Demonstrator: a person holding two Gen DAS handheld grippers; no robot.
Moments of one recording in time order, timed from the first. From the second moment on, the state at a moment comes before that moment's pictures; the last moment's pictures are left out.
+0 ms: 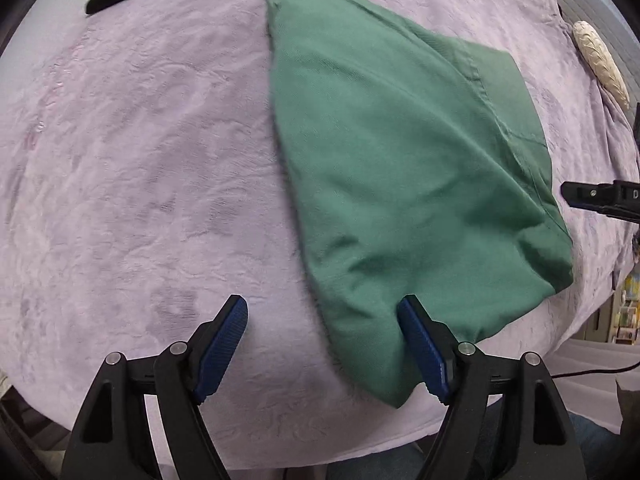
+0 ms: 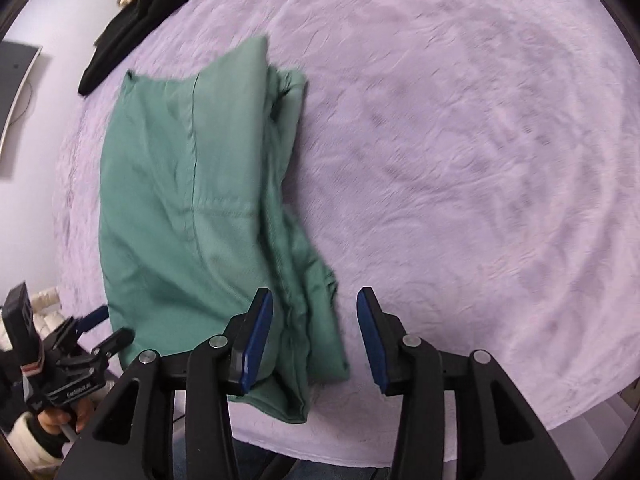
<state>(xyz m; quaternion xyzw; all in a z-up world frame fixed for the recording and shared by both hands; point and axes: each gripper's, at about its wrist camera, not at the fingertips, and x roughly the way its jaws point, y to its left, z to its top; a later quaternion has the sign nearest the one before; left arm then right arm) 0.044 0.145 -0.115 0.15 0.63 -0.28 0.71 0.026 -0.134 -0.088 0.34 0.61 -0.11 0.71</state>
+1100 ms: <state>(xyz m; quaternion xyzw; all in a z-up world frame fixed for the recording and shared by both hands) 0.094 0.105 -0.115 0.14 0.62 -0.19 0.75 0.065 -0.100 -0.080 0.31 0.62 -0.09 0.72</state>
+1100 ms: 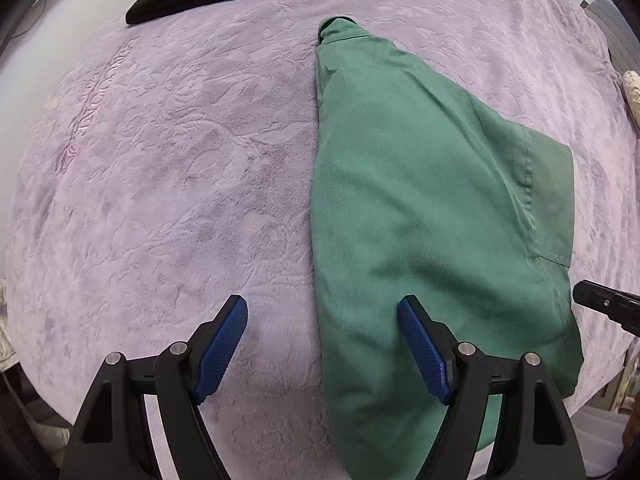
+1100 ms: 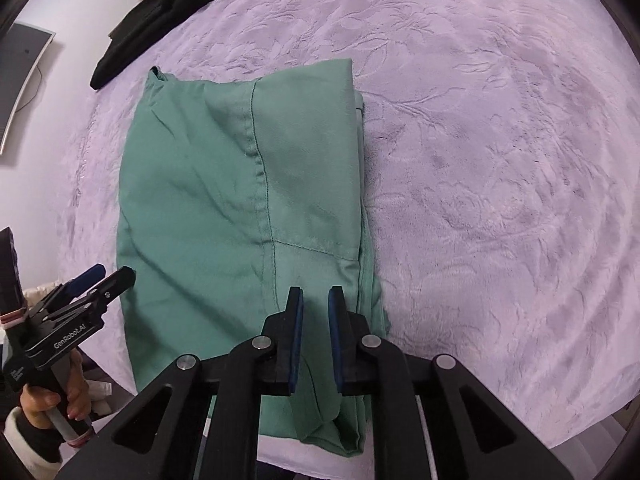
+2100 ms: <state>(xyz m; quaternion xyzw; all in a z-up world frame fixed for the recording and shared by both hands) 0.076 0.103 -0.088 0.14 0.63 -0.16 0.75 0.067 -0.085 -0.051 0.24 0.61 -0.16 0.74</state>
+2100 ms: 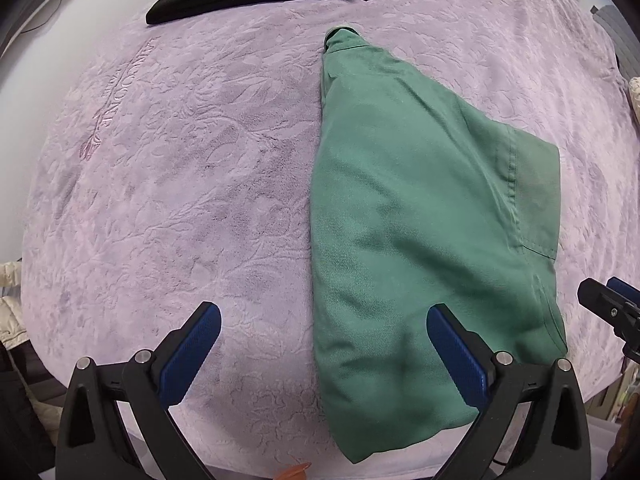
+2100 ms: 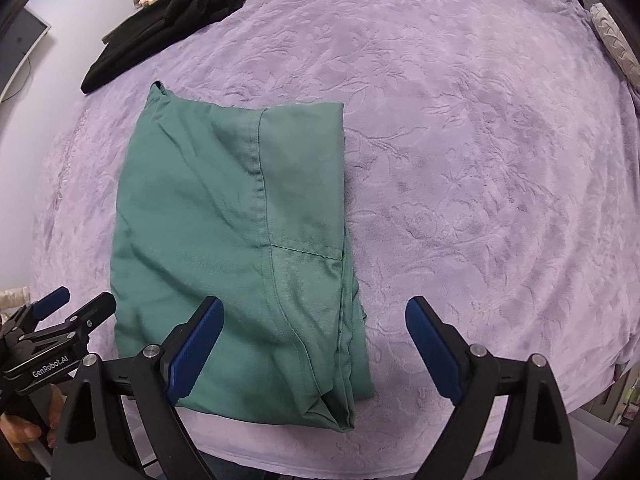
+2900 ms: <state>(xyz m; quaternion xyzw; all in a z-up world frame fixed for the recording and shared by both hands) 0.074 0.098 -0.088 0.14 0.63 -0.16 0.75 0.064 -0.082 -0.051 0.24 0.61 -0.16 0.74</state>
